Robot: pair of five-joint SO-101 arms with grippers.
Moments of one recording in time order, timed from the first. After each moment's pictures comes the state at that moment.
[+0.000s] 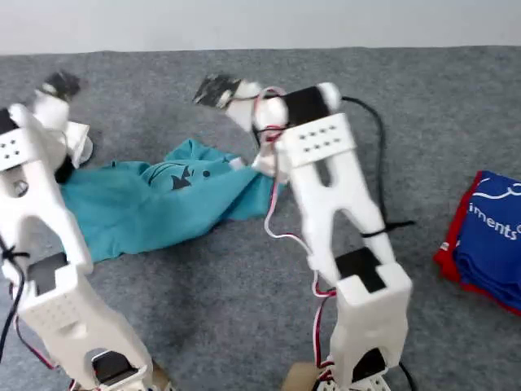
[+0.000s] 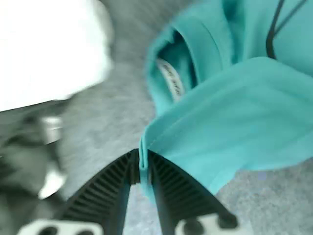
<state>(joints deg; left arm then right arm) -29.1 21.9 -32.2 97.7 -37.1 -22.6 20.7 -42.3 100.4 42.3</state>
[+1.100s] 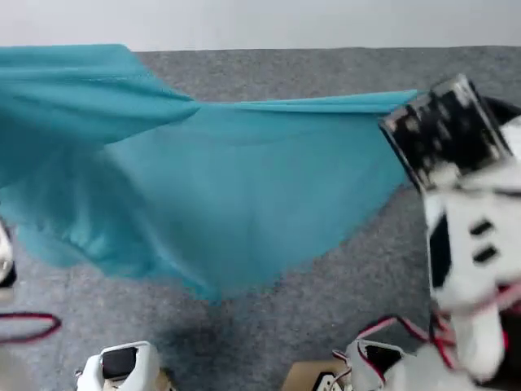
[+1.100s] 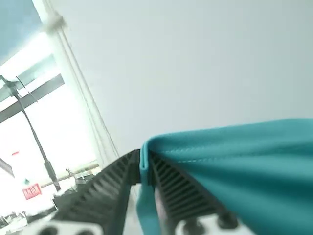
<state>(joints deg) -15.5 -40.4 -42.6 73.9 -17.2 8.1 -31.1 -43.9 93.5 44.1</state>
